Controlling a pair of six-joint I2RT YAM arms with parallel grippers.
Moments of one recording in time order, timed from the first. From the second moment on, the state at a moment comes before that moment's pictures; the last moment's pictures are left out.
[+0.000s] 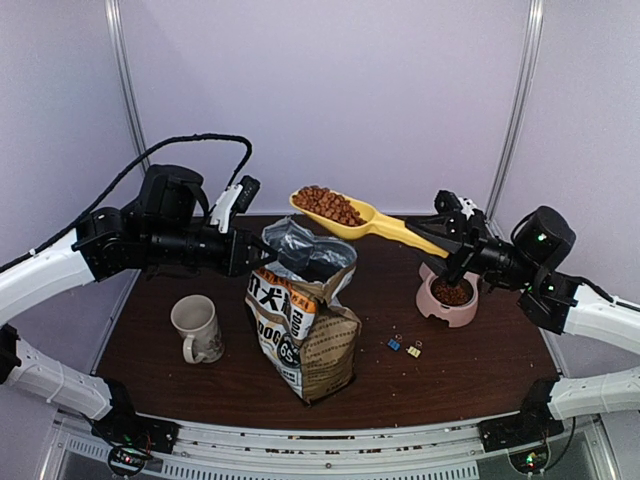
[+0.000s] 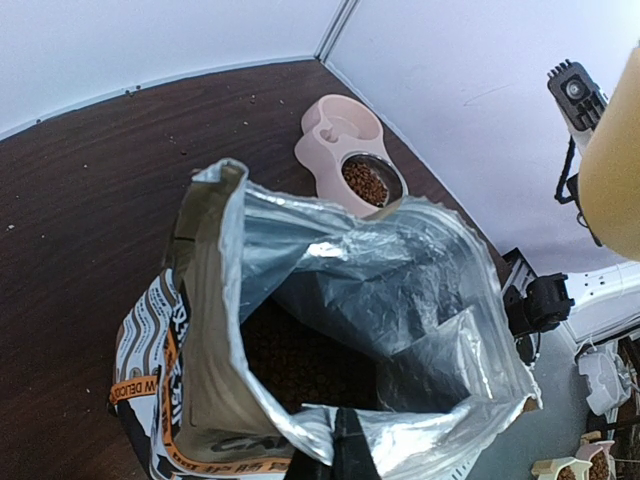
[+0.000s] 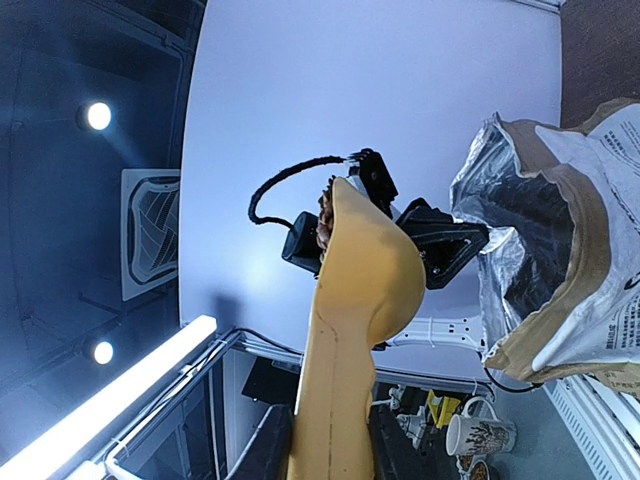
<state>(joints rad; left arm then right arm) -0.91 1.20 1.22 -0.52 0.12 -0.44 0.72 0.95 0.69 0.55 -0.61 1.65</state>
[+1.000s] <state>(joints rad) -0.90 1.20 1.22 -0.52 0.13 -0.44 0.67 0.95 0.67 0.66 -0.49 1.65</state>
